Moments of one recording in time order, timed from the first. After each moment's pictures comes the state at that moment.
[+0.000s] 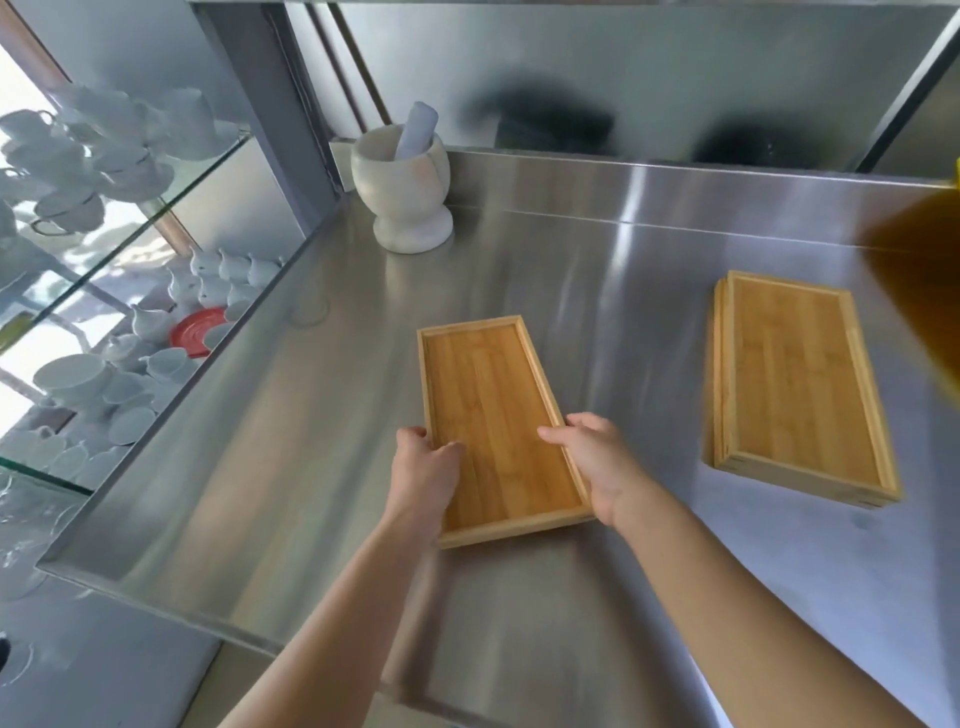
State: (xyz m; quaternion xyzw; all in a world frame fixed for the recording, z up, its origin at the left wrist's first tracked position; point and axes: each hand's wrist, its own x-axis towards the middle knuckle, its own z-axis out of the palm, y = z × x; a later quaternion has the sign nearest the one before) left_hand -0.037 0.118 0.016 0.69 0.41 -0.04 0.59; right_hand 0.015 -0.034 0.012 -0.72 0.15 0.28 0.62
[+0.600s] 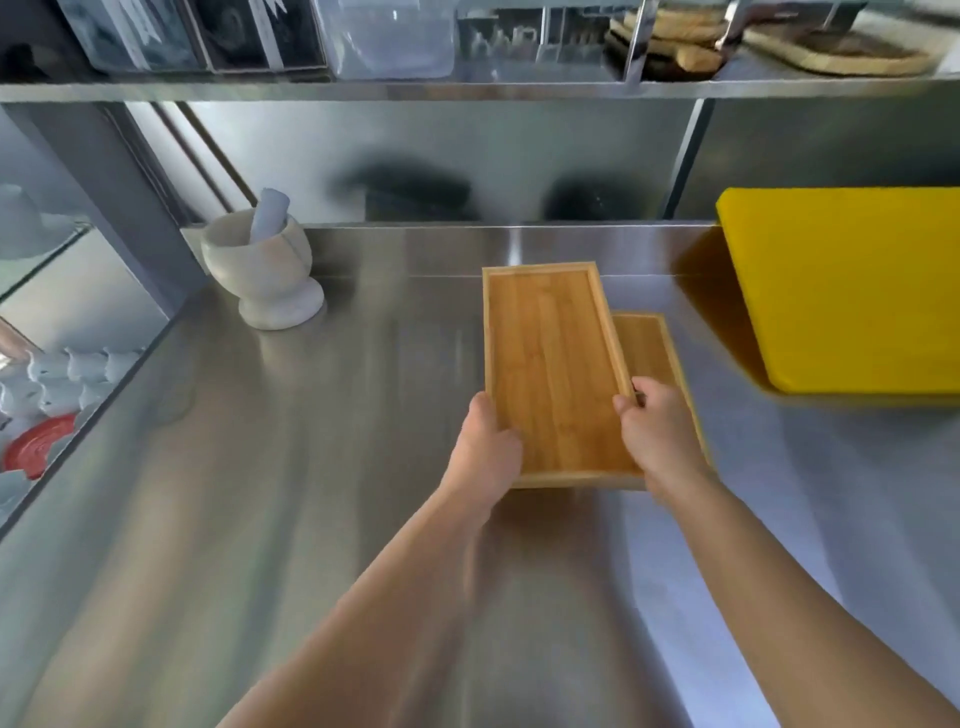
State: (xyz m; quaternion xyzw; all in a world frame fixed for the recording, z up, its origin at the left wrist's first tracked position) left_hand 0.025 -0.018 0.062 0.79 0.11 -0.10 0.60; right_hand 0.035 -0.170 0.075 -0.85 0.19 -0.03 0.49
